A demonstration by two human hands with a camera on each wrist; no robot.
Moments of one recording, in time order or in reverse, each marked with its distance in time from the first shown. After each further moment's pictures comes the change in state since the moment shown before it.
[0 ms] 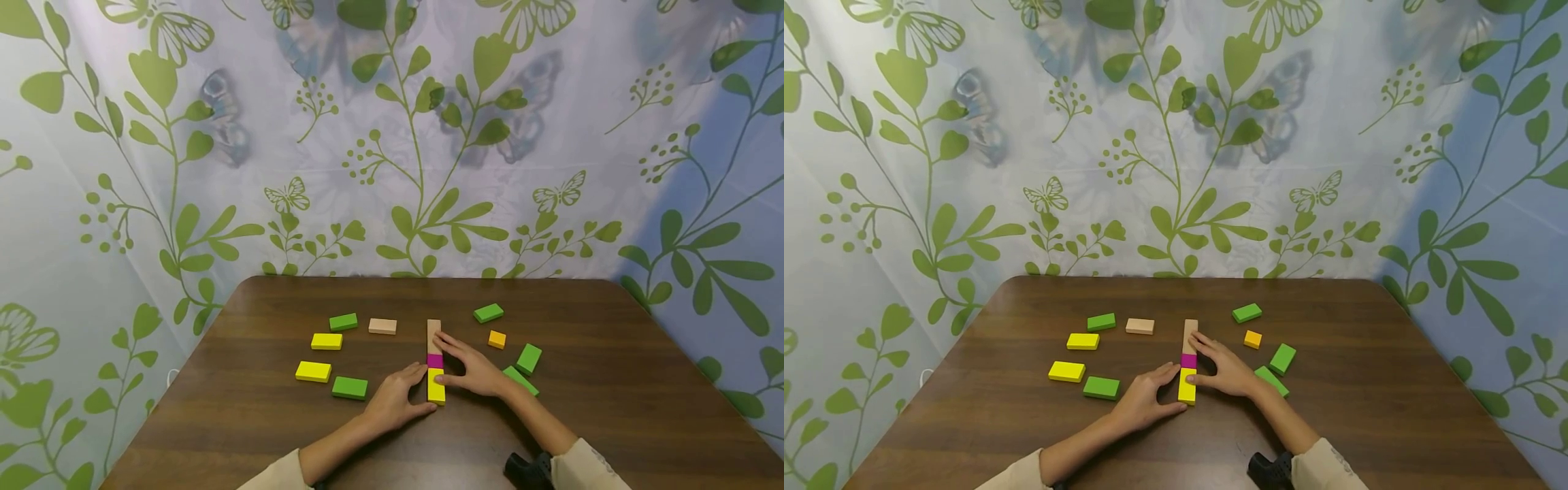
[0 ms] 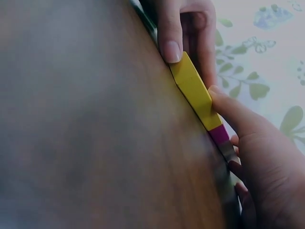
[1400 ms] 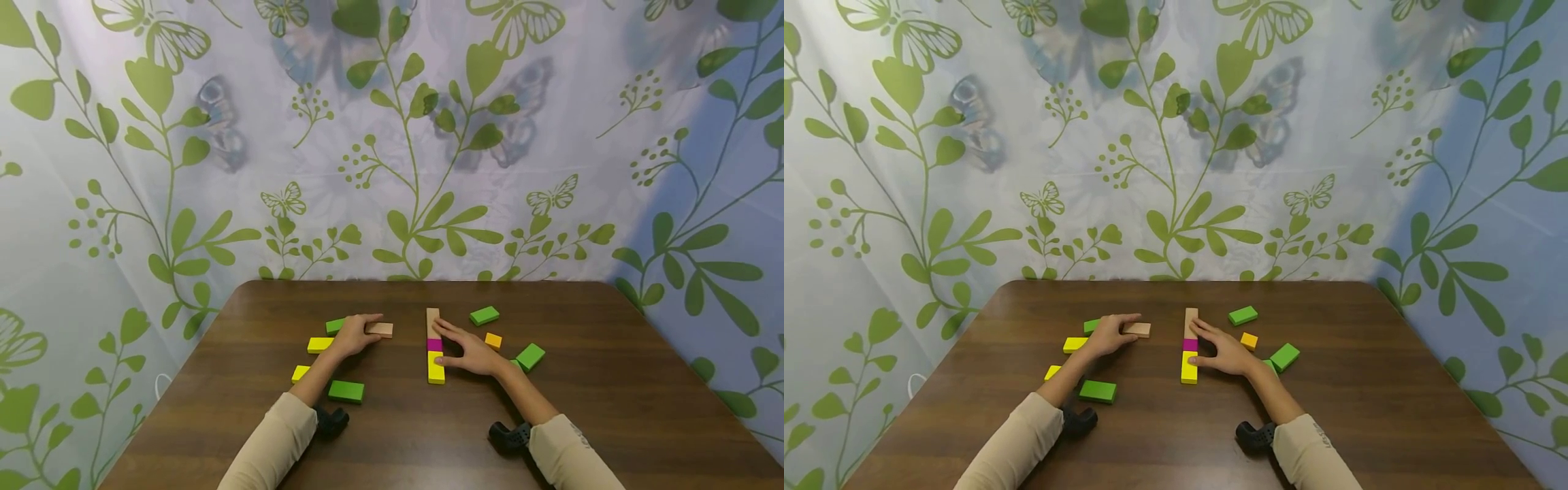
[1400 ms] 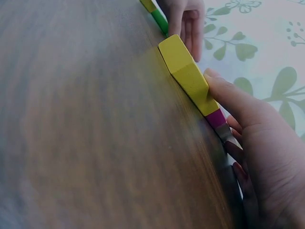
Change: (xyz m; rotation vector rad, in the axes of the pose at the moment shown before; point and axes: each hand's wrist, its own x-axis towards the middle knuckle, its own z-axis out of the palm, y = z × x) left_hand 0.065 -0.114 -0.059 -0.058 0.007 -0.138; right_hand 0.024 0.031 -0.017 0.023 -0.017 0.013
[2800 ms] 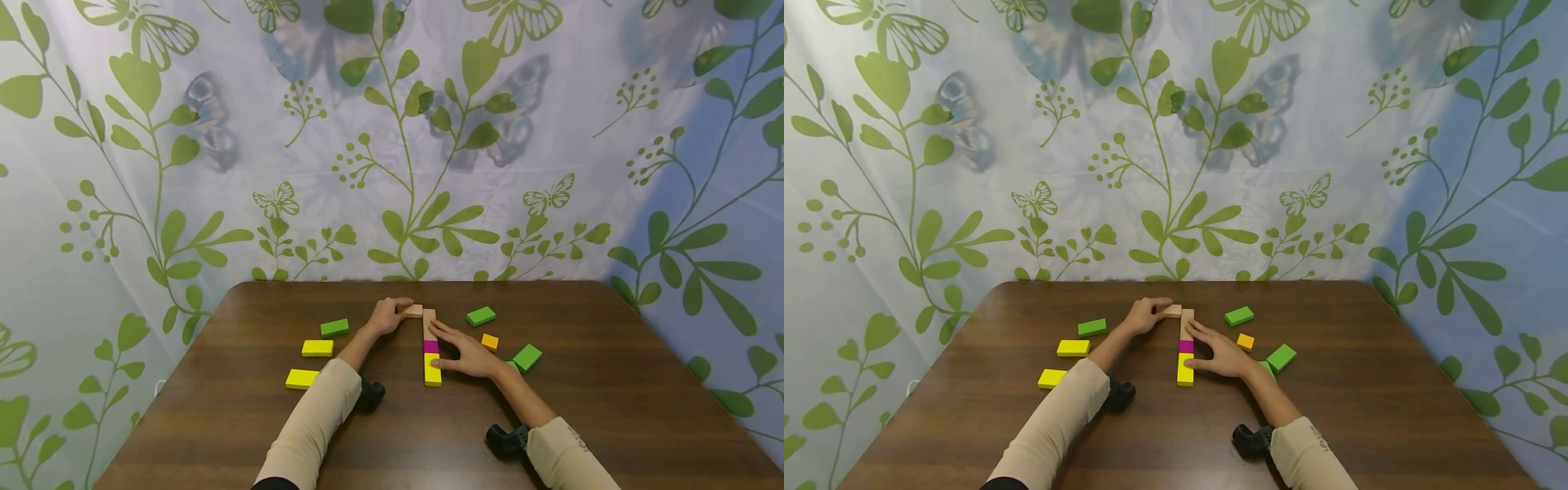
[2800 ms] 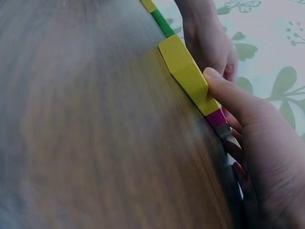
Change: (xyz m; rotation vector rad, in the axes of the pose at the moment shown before) left_hand 0.080 0.025 0.043 -0.047 -0.009 -0.070; right_hand 0.002 -0.001 0.001 -0.021 -0.008 0.042
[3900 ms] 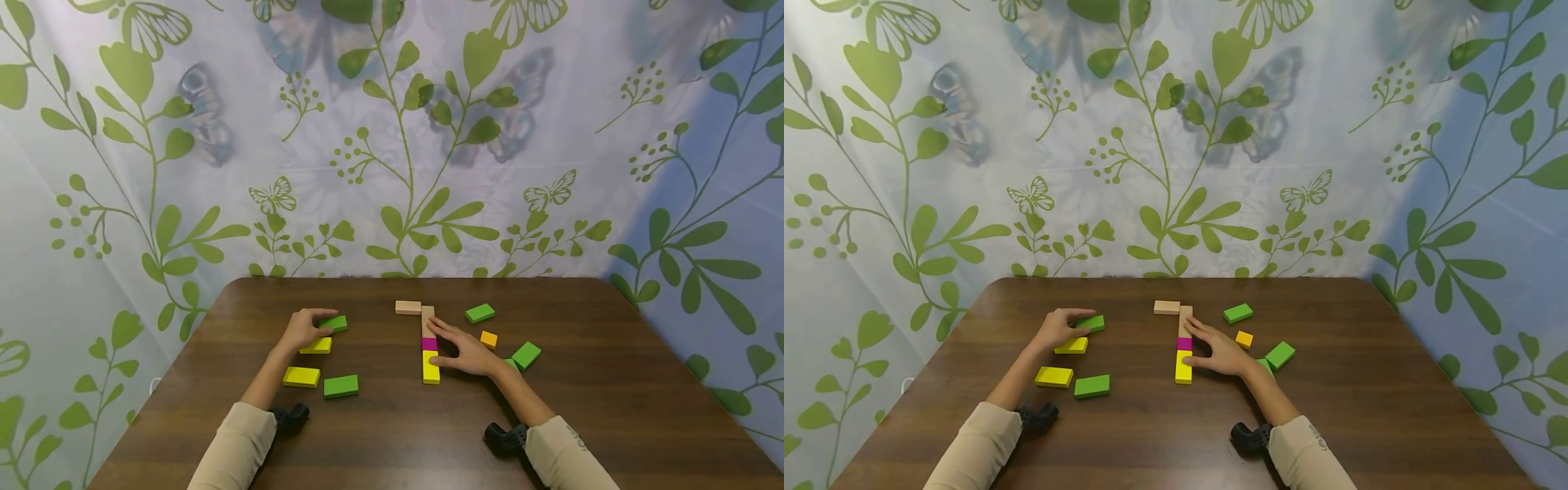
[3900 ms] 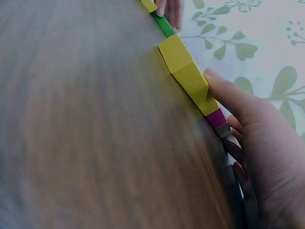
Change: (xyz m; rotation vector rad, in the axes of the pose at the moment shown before) left_hand -0.104 -0.079 -0.102 -0.039 0.043 -0.133; right_hand 0.001 0.001 0.001 0.002 0.018 -0.025
